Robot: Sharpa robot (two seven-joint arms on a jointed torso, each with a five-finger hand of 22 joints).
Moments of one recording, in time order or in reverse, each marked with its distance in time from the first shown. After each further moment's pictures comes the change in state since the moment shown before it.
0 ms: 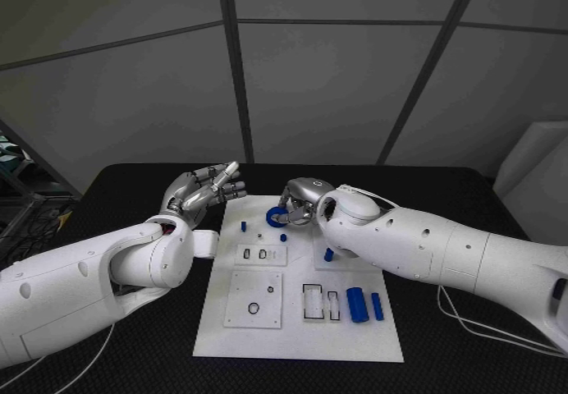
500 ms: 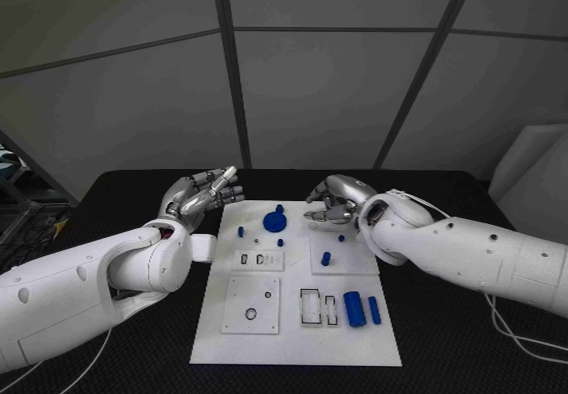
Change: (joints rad) left arm 0.000 -0.003 0.000 -0.008 0.000 0.001 -0.001; left_hand 0.000 0.000 -0.003 -0.003 0.000 0.000 0.000 0.000 0.000 -0.004 0.004 -0.004 0.000 0.000 0.000 0.000 0.000 0.000 0.000 0.000 0.000 -0.001; right arm 0.000 -0.274 0.002 0.187 0.177 -0.138 0.159; right_hand 0.167 -0.022 0.008 -0.080 -0.148 -0.007 0.007 -0.015 -0.001 -0.006 0.006 -0.002 -0.005 0.000 0.000 -0.022 0.000 0.000 -0.024 0.006 -0.015 0.000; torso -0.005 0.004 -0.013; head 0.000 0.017
